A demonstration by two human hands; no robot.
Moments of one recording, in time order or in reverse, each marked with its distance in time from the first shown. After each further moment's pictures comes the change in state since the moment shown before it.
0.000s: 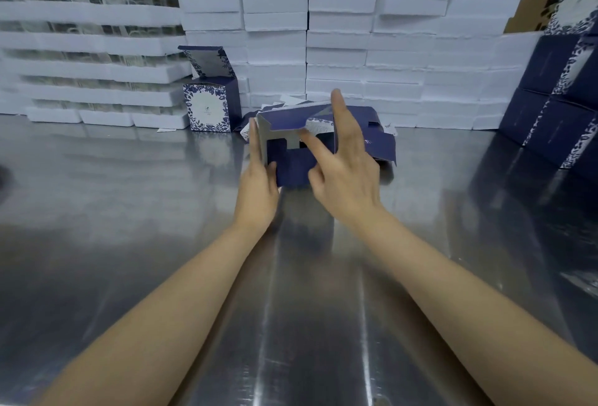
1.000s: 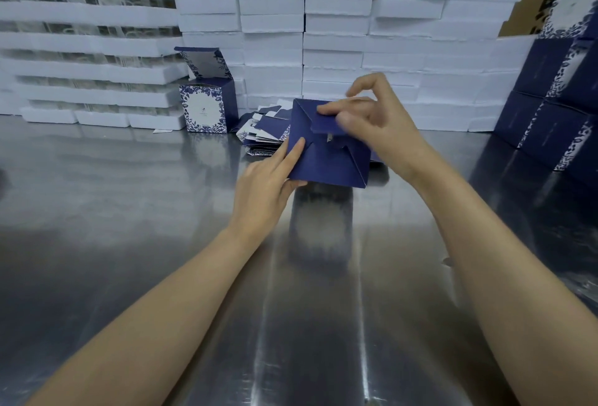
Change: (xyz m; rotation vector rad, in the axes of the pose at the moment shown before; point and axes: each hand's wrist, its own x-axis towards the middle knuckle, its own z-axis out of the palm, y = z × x) left_hand -0.001 0.009 -0.001 0.506 -0.065 0.478; right_hand 0.038 0.058 -0.054 0.972 -0.389 0.364
